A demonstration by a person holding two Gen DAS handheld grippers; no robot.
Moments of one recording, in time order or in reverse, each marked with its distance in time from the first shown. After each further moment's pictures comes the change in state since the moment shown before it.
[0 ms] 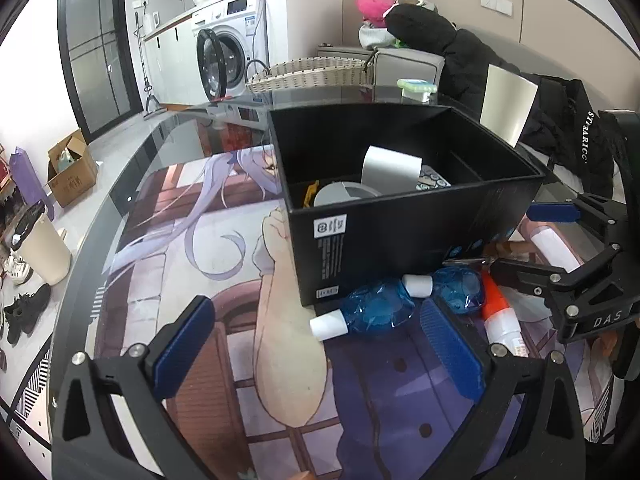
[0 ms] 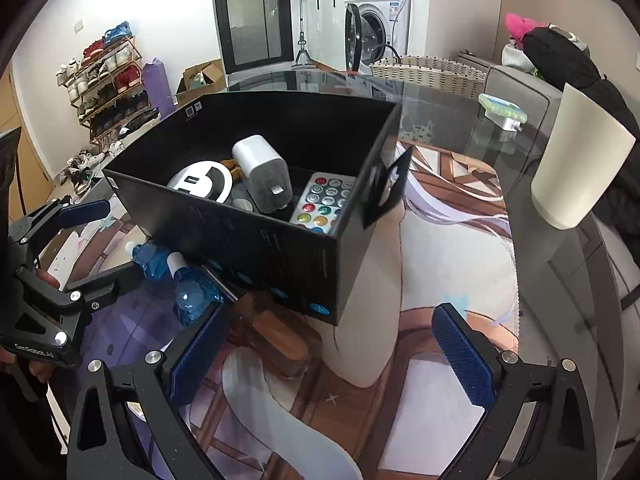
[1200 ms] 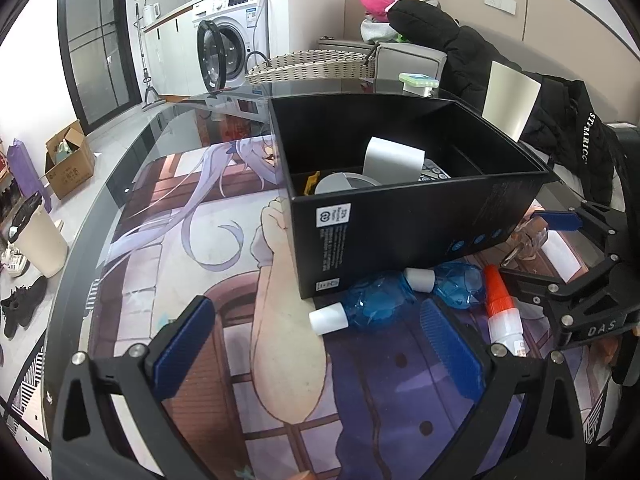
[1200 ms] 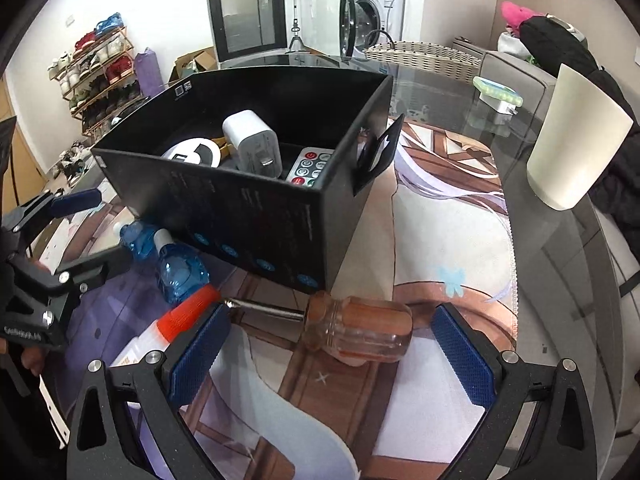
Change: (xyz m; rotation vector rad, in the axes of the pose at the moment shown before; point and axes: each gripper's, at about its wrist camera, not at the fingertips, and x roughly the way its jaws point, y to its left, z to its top) left arm 0.003 0.003 -0.002 -0.013 0.020 -0.013; right arm 0.004 0.002 -0.011 0.012 0.047 -0.027
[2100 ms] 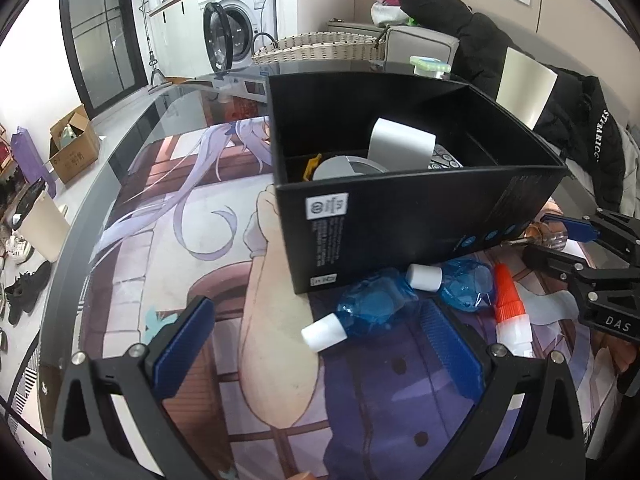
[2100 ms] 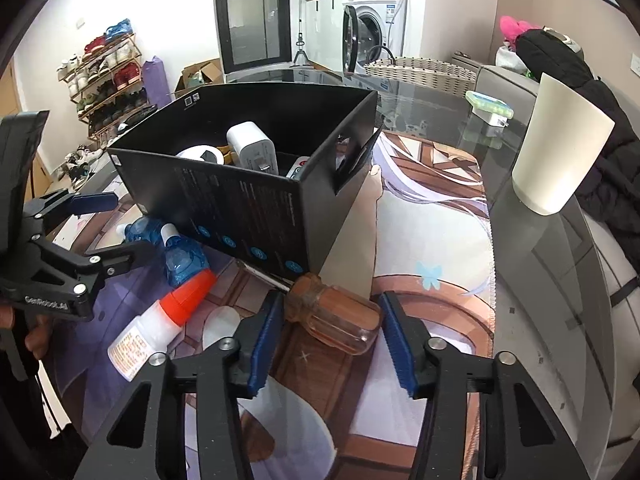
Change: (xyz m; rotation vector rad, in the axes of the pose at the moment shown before) left arm 0.016 -0.007 0.003 -0.024 0.080 0.038; right arm -0.018 -0.010 -0.013 -0.033 -0.065 0.013
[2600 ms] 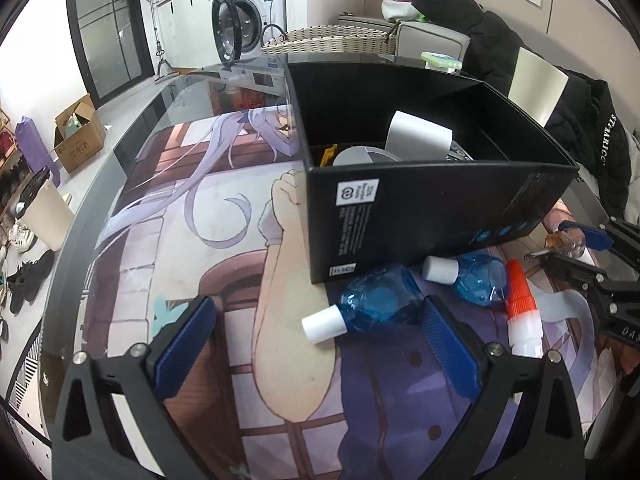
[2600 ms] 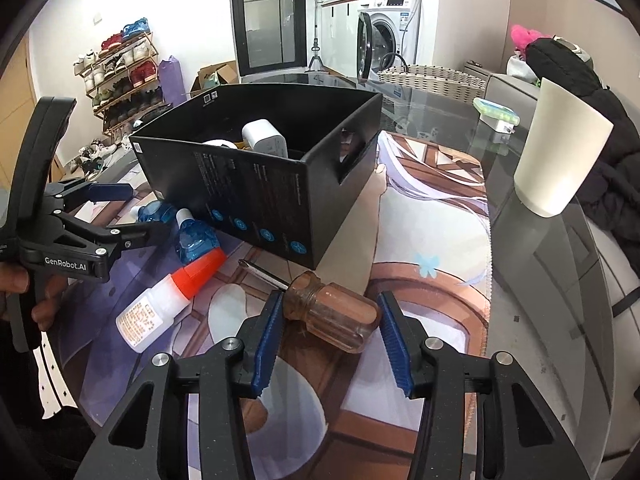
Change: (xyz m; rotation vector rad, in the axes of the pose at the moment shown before) left arm 0.000 0.011 -0.002 -0.026 0.011 0.009; right arm -0.011 -0.005 -0.013 -0.032 -0.026 0.037
